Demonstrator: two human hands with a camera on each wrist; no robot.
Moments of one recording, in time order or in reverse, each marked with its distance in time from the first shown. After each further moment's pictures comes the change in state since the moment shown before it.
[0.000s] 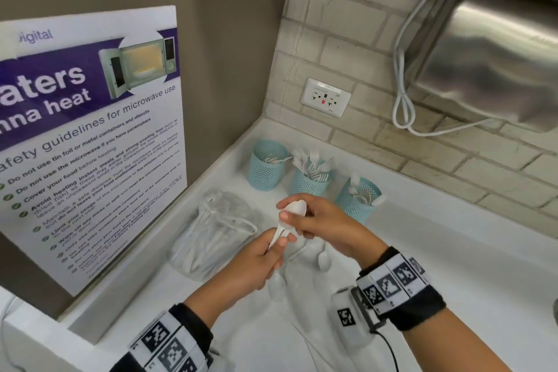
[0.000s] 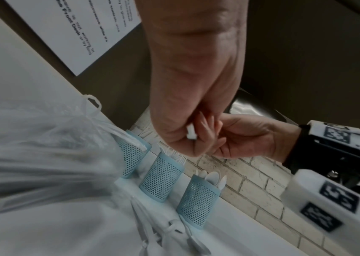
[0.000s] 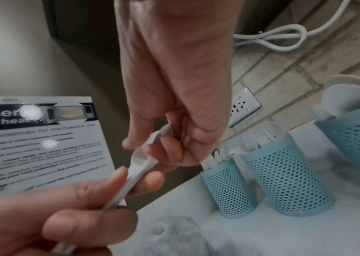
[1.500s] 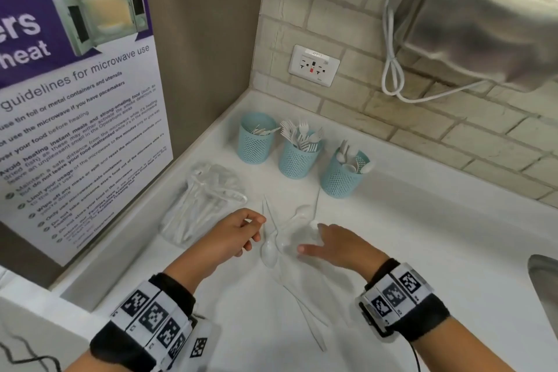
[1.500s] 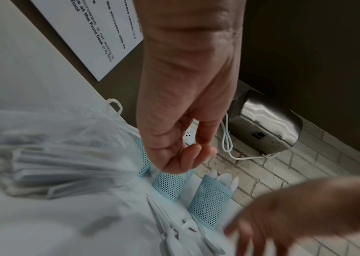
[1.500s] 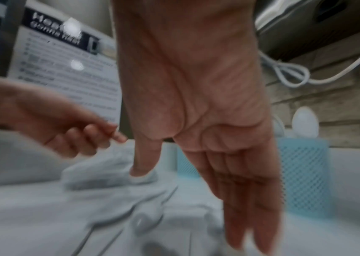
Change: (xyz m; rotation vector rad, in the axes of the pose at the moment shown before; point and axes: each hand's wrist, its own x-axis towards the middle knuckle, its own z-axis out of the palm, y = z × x) left_hand 0.003 -0.019 -0.013 0.057 0.072 -0.208; right_hand -0.053 0.077 0.000 -0.879 -0.059 0.432
